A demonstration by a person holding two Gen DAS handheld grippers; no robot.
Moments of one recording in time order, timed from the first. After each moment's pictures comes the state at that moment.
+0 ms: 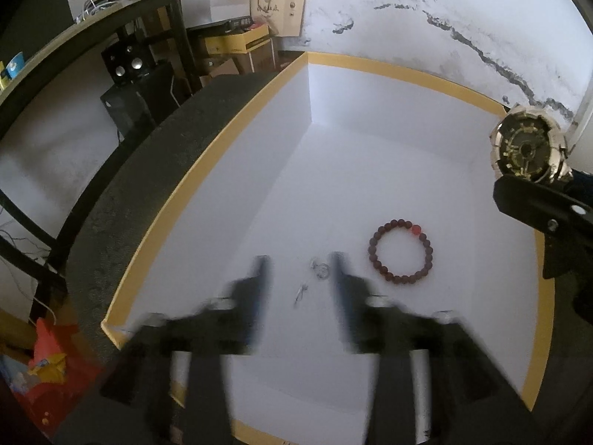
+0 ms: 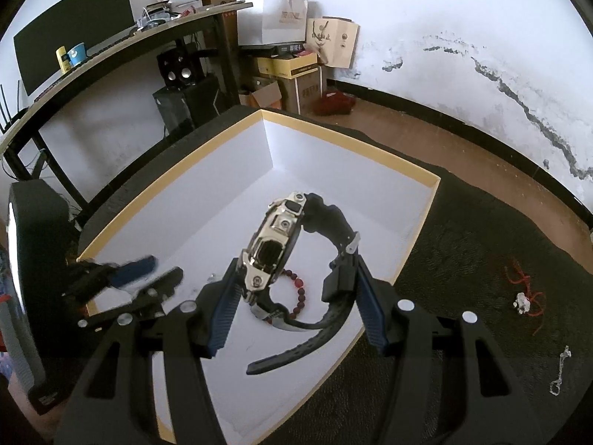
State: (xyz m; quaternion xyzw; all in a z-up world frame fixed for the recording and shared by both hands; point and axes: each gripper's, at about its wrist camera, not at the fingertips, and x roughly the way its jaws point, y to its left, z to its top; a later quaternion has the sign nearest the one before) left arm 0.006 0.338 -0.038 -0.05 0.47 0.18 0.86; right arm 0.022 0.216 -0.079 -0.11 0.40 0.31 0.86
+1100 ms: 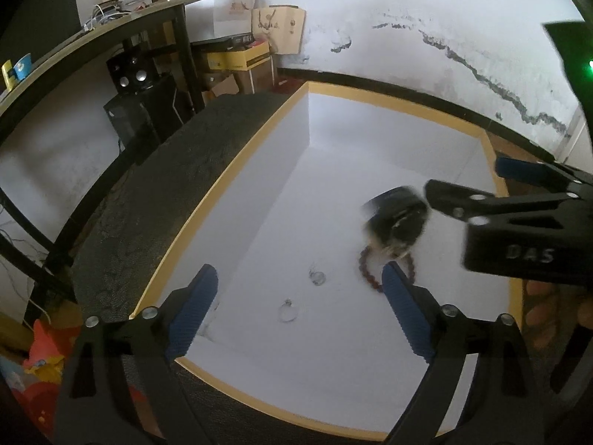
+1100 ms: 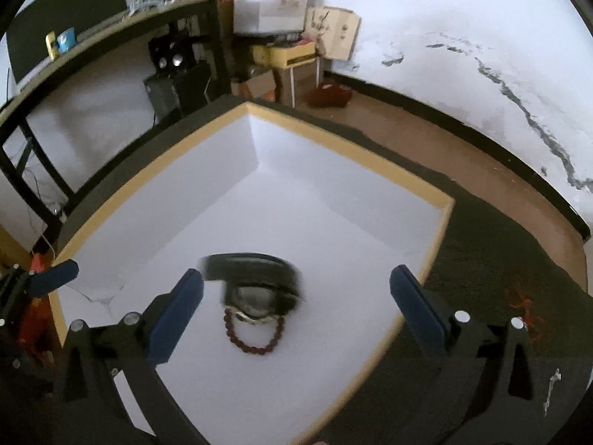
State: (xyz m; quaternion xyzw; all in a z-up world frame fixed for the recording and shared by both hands) left arm -0.011 0.330 -0.015 -0.06 0.44 0.17 0.88; right arm 0.059 0.234 -0.085 -0.13 0.41 0.29 0.86
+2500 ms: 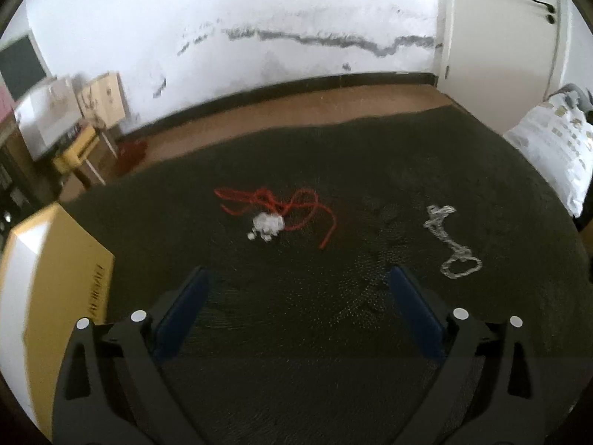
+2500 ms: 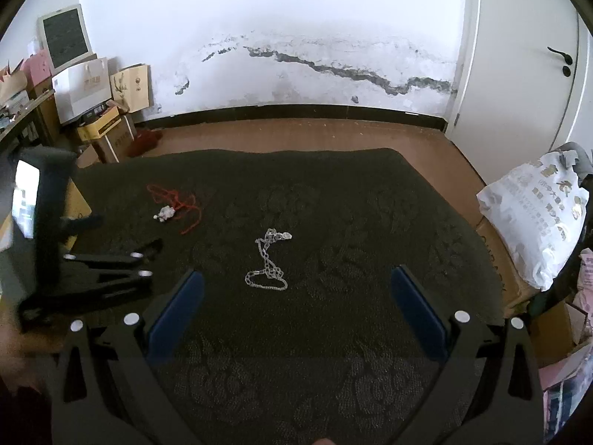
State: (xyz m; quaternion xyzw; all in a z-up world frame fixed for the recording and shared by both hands) left arm 0.123 -0.048 -0.062 0.08 0.44 -0.05 0.89; right arm -0.002 -0.221 -0.086 0.00 0.38 0.01 0.93
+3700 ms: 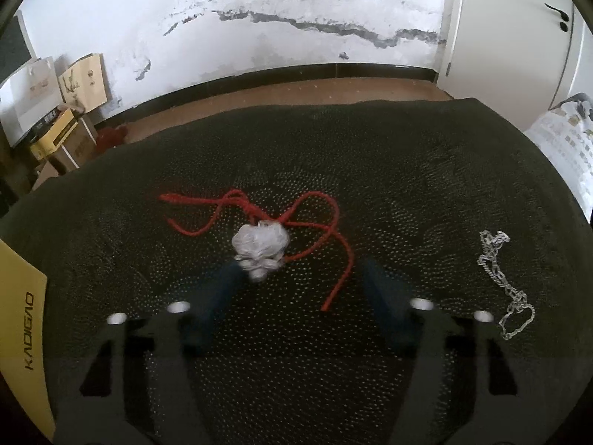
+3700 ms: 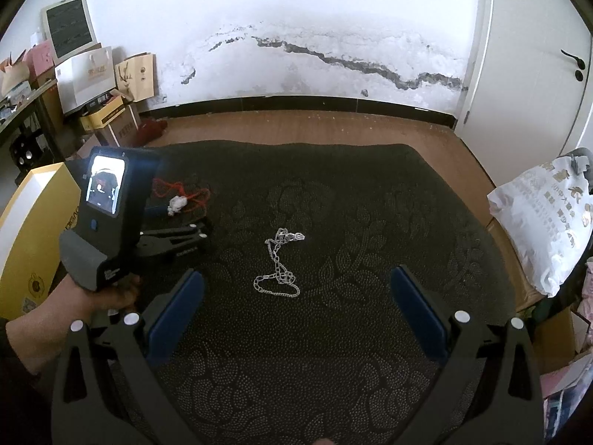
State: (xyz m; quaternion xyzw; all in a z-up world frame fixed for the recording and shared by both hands) left arm 0.197 -0.051 -0.121 0.06 0.44 -0.07 0.89; right arm 0.018 -0.208 -0.099 -0.01 0.39 0.02 0.92
